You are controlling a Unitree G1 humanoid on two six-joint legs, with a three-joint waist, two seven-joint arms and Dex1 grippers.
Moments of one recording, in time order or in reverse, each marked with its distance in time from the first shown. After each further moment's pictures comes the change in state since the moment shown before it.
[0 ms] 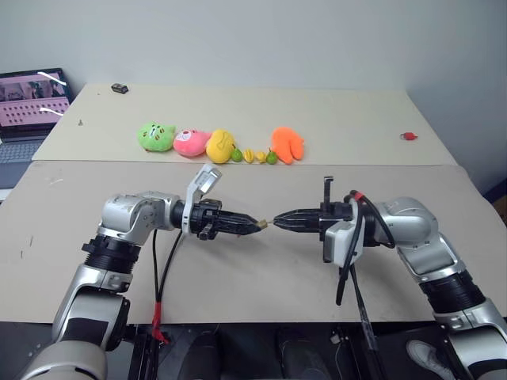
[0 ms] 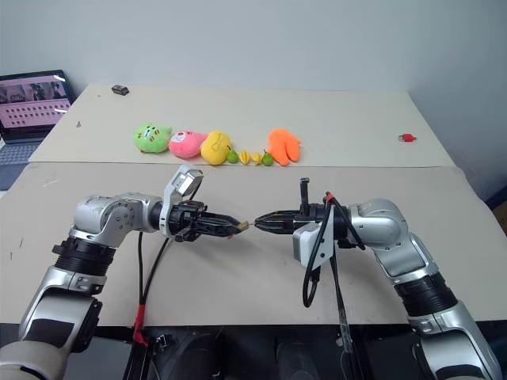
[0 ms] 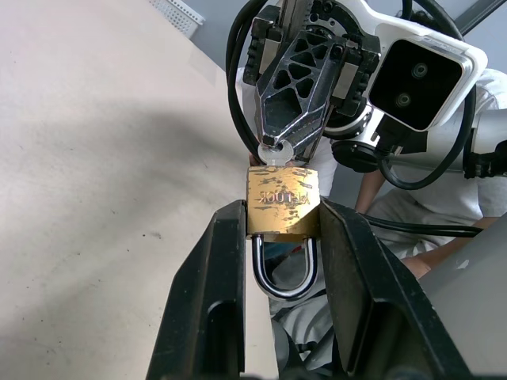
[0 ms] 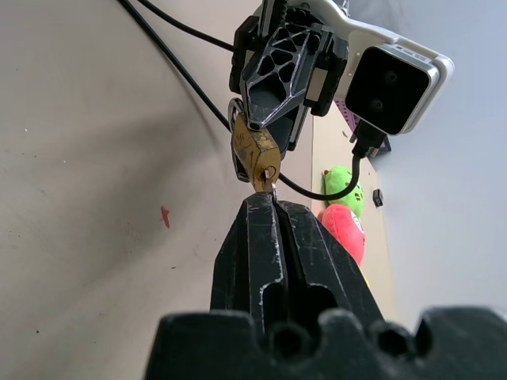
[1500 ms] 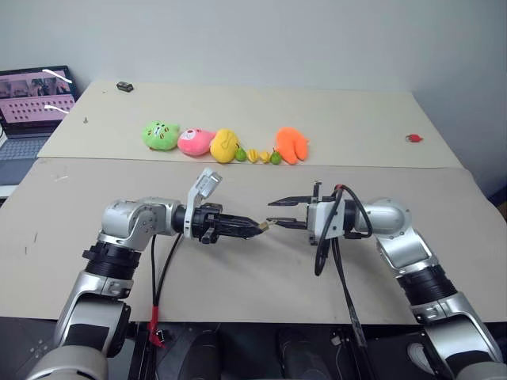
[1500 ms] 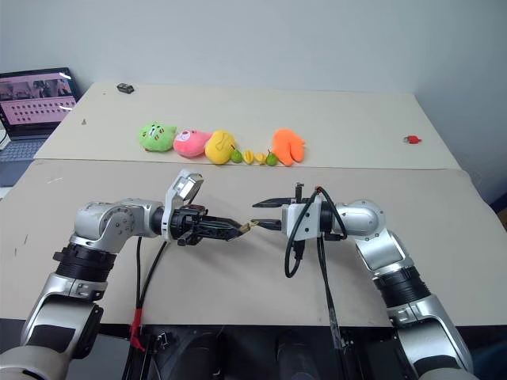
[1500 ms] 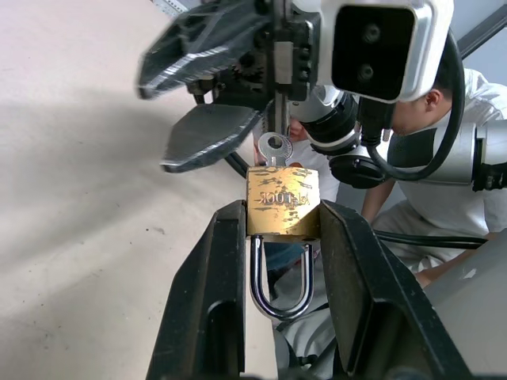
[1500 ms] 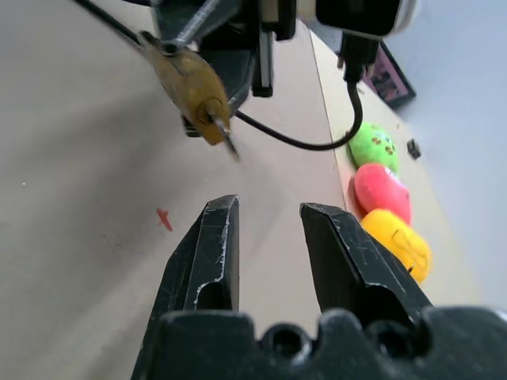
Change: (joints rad) left arm 0.044 -0.012 0.026 -0.042 -0.025 0.019 0.054; right arm -0.062 0.089 0.015 0.187 0.022 0.082 0.040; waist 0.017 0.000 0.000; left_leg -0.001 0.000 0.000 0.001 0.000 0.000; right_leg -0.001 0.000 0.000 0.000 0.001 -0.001
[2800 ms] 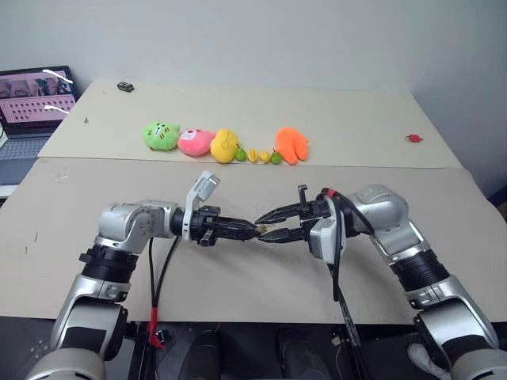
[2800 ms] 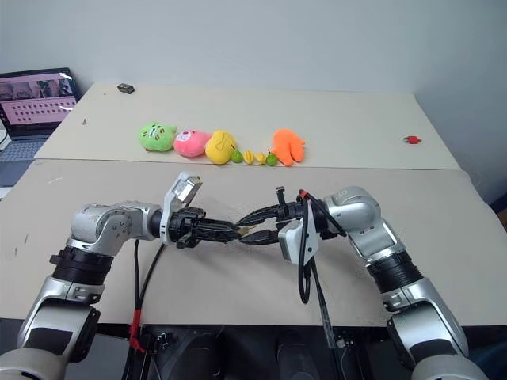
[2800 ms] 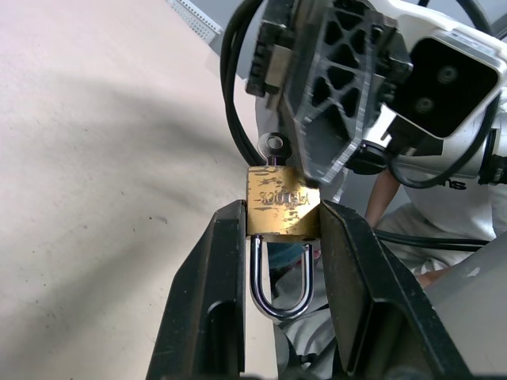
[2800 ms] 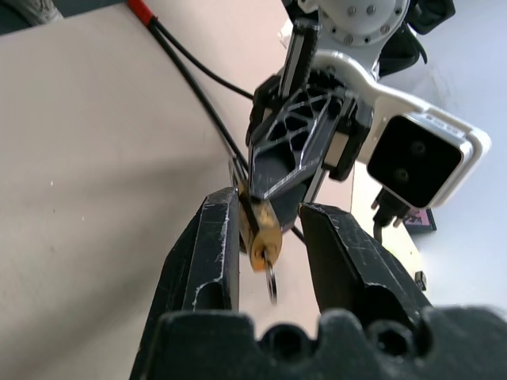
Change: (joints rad) left arm 0.022 0.013 0.002 -0.031 -0.024 0.022 0.029; right arm -0.118 0.025 0.081 0.065 0.056 -0.254 0.161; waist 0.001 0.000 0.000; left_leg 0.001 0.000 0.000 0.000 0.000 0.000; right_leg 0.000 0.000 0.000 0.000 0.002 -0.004
